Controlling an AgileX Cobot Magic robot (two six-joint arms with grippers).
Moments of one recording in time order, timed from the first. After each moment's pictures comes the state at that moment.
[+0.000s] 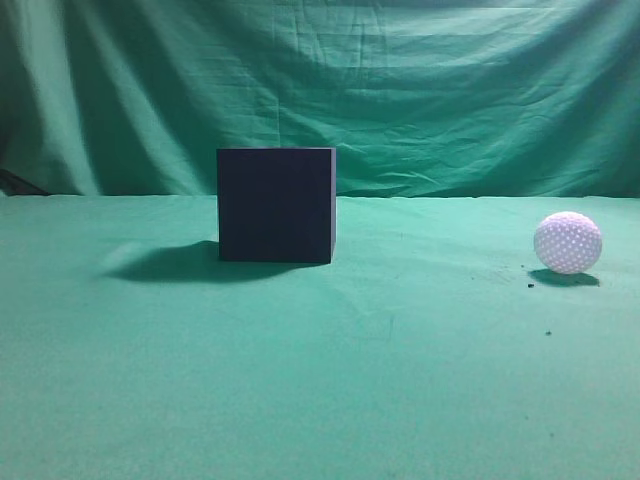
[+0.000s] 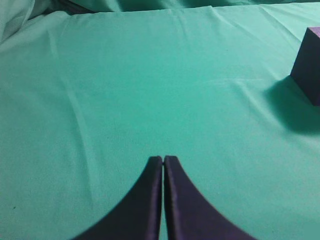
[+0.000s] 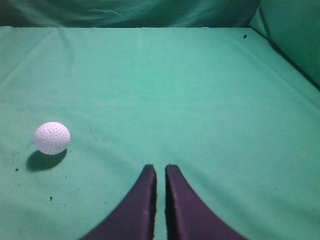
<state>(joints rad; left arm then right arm) -0.10 -0.02 0.02 0.09 0.36 -0.03 0.03 -0.01 0.03 0.03 0.39 -0.04</state>
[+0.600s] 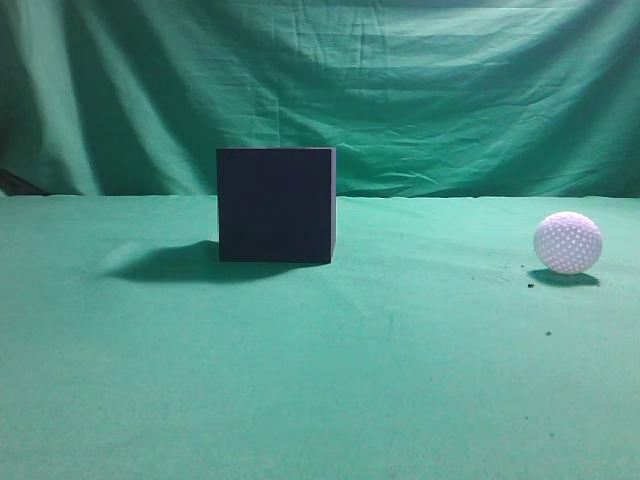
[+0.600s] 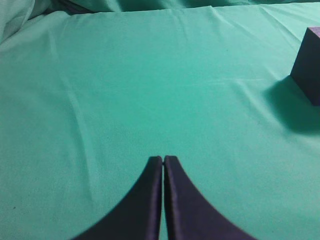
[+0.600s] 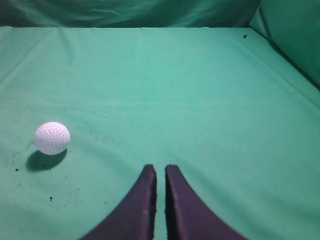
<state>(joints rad) -0.10 -0.02 0.02 0.09 0.36 -0.03 0.03 -0.01 0.03 0.03 0.39 -0.04</state>
